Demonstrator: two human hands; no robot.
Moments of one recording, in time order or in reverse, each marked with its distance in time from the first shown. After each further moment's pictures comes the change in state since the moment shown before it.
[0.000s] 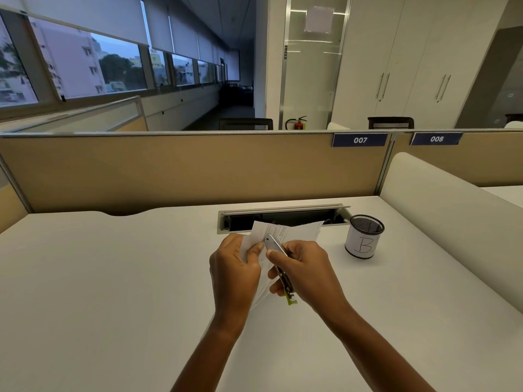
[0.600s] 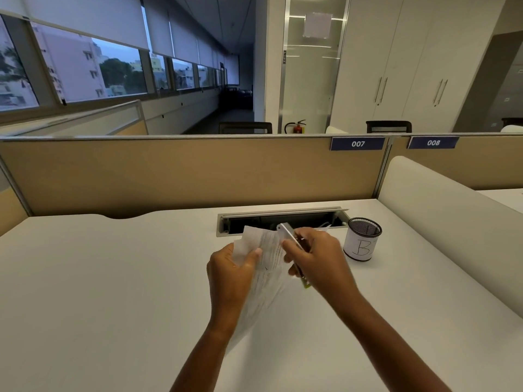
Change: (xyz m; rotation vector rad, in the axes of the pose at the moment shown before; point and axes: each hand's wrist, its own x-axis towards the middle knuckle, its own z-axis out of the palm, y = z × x) left_hand 0.000 -0.002 -0.003 -0.136 -0.136 -0.205; right_hand 0.006 0.001 -0.021 -0.186 0.158 -0.178
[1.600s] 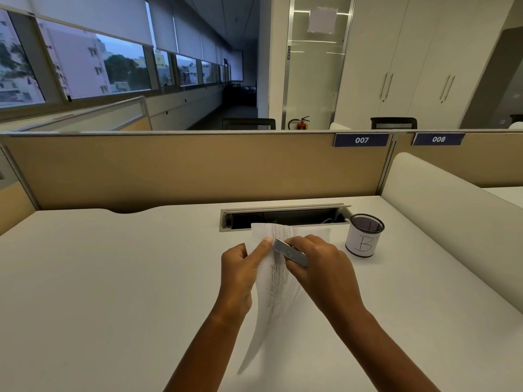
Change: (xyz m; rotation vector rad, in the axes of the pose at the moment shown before) left_hand -0.002 0.006 0.007 -0.288 -0.153 -0.298; right_hand -0.019 0.011 0.004 -0.482 0.102 -0.310
